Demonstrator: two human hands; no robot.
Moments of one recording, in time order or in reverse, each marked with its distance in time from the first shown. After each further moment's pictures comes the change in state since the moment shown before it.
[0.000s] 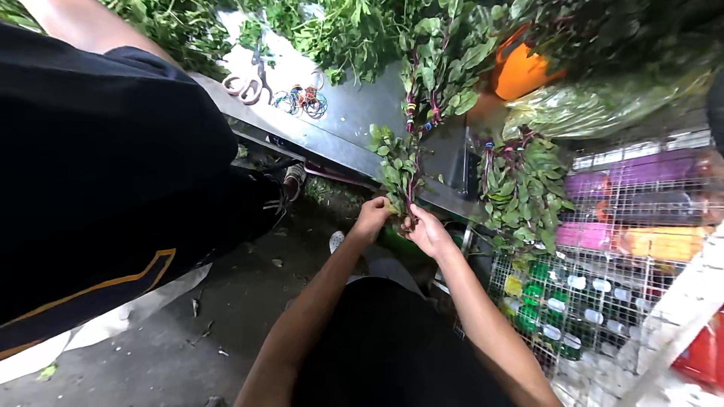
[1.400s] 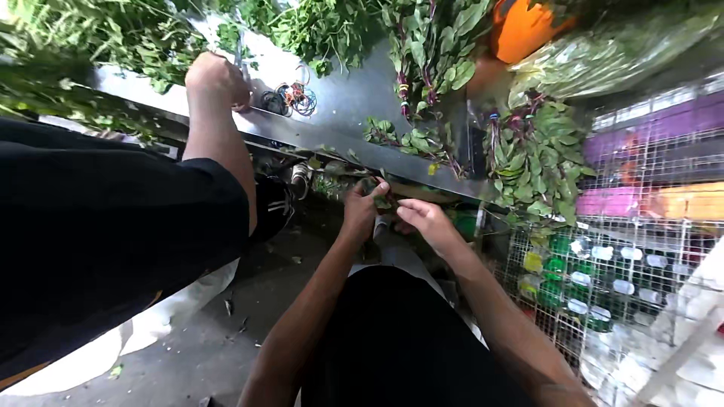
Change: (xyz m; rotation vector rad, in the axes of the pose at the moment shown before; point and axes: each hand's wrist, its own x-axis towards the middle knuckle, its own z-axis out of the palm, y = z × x) left_hand -0.043 0.038 -0.009 -0.080 0.128 0.205; right_hand -0.058 -0.022 0.035 -0.502 -0.158 -0.225
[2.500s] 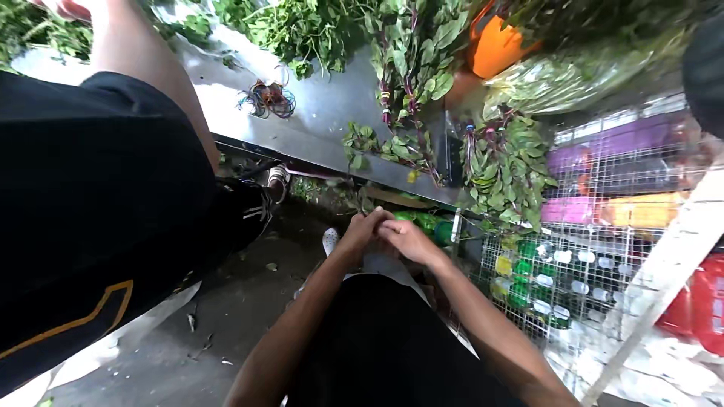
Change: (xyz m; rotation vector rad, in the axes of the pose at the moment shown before) left_hand 0.003 -0.038 0.019 0.007 -0.237 -0.383; right_hand 0.009 0.020 -0.016 -0.340 -0.120 0.103
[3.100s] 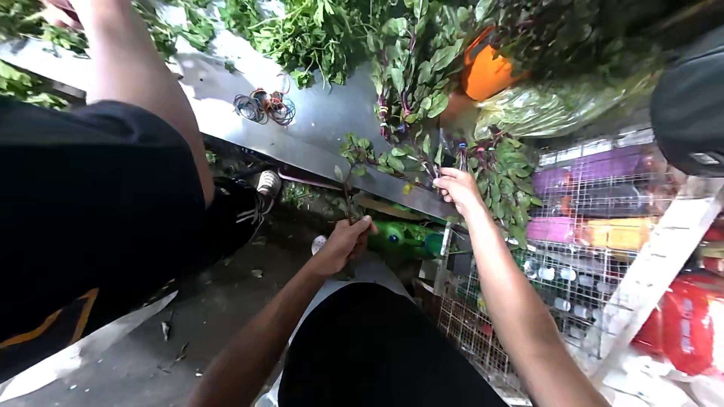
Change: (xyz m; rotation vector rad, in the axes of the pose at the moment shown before) left_hand -0.019 0.023 -0.019 -0.046 -0.125 -0.014; right_hand 0.059 0.009 -0.152 0.073 0.573 0.177
